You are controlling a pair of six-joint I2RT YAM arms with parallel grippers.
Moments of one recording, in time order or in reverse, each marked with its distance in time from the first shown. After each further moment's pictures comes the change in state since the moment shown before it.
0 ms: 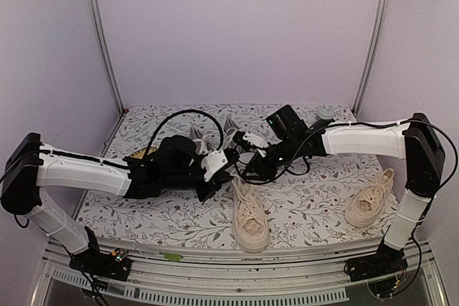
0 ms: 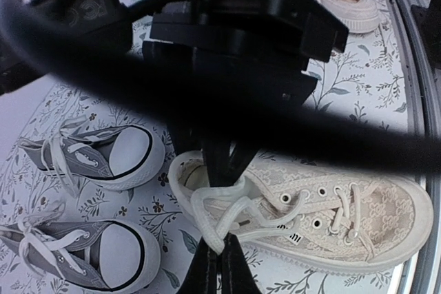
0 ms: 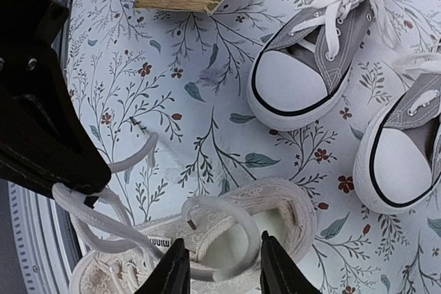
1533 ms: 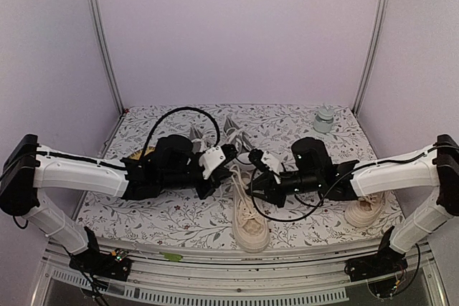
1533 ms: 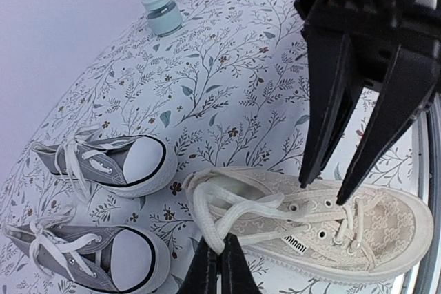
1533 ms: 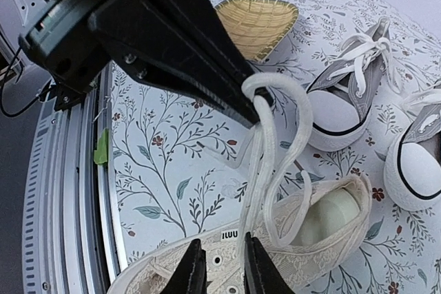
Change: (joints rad) left arm -0.006 -0.024 -0.016 0.048 -0.047 -0.024; right arm 0.131 -0.316 -0.518 0.572 0.077 0.115
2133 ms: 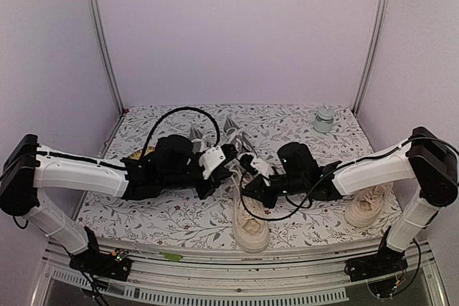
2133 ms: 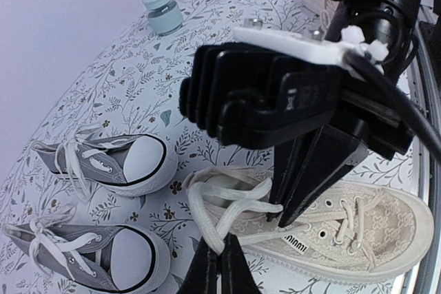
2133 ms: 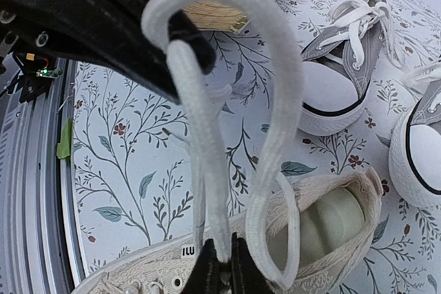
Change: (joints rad) left arm 0.000 0.000 0.000 -0.002 -0.002 -0.003; right arm 0.006 0.195 0.056 0.056 0.048 0.000
